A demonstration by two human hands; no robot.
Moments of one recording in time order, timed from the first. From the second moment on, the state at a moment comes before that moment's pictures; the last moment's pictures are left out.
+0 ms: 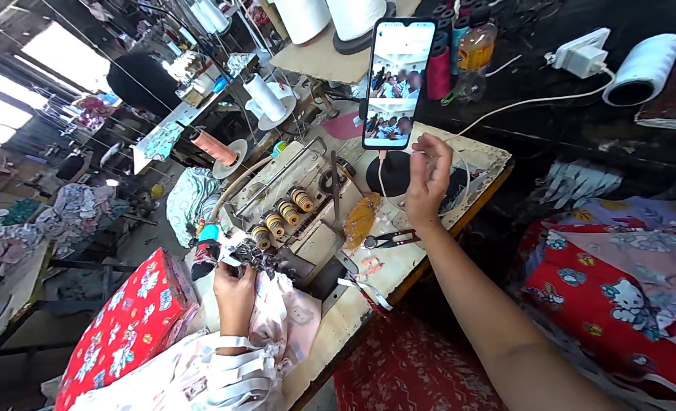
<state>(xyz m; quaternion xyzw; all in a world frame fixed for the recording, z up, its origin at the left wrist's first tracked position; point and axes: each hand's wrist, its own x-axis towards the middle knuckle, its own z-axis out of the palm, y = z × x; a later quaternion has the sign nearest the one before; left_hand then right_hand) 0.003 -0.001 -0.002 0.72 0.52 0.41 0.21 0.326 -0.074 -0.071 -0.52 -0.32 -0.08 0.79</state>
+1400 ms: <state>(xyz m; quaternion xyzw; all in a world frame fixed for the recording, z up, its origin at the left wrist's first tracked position) -0.001 0.002 -0.005 0.72 0.52 0.41 0.21 0.395 -0.057 -0.022 -0.48 -0.26 0.10 0.83</state>
